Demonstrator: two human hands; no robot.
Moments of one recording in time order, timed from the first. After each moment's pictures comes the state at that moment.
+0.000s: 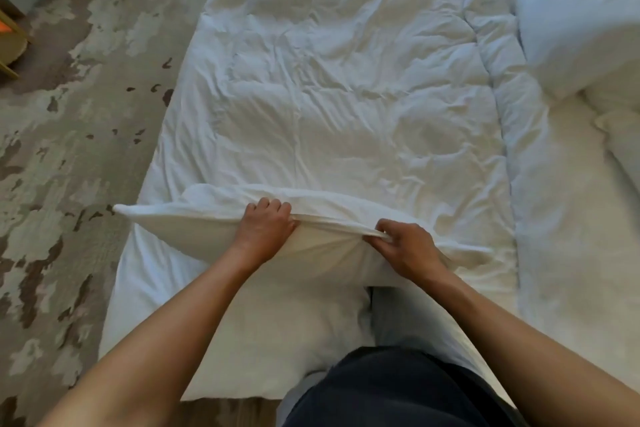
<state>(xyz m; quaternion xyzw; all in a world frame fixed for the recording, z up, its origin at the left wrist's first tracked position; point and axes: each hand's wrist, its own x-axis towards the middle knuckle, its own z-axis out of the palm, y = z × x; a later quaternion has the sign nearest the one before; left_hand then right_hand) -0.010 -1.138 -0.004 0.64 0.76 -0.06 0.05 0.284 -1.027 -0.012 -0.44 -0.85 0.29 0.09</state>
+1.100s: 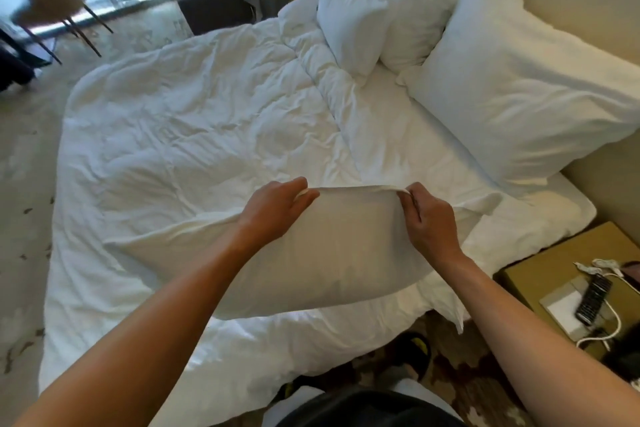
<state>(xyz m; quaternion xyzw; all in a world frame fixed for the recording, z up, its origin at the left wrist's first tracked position) 0.376 -1.081 0.176 0.77 0.60 0.11 0.16 0.680 -1.096 0.105 -0.61 -0.68 0.19 0.36</state>
